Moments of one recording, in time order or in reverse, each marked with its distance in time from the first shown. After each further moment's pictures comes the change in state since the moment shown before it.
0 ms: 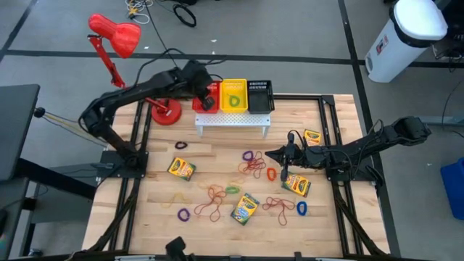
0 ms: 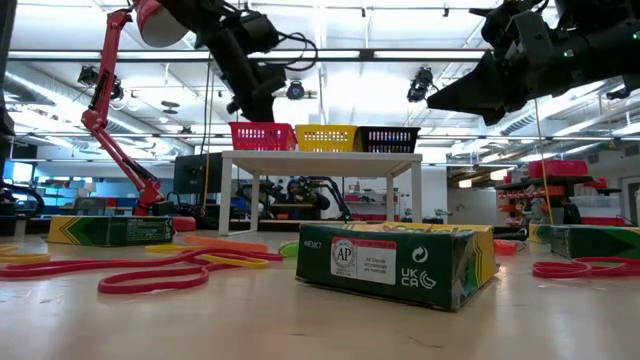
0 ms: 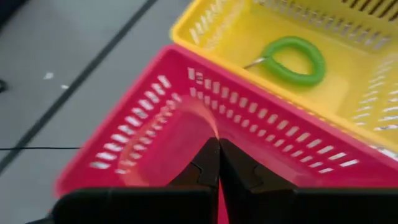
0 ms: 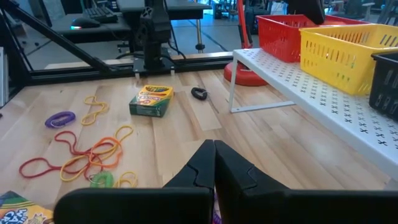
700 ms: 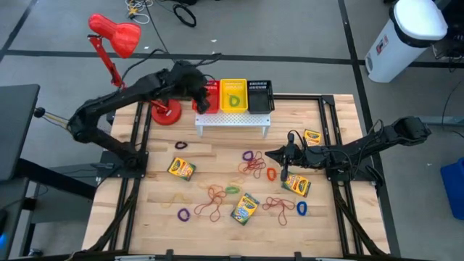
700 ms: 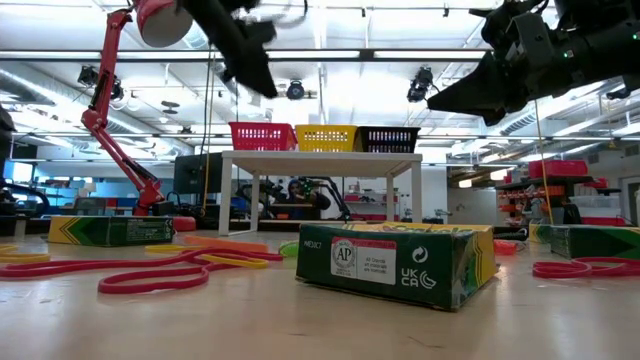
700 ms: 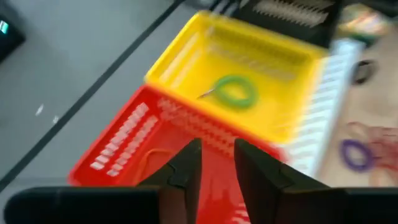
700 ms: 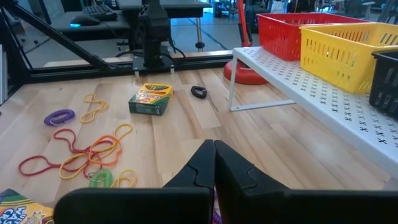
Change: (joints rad) left arm -0.124 -0.187 -0.022 -0.013 -0.003 -0.030; right arm 0.000 0.000 0.000 -0.007 0.000 -0.001
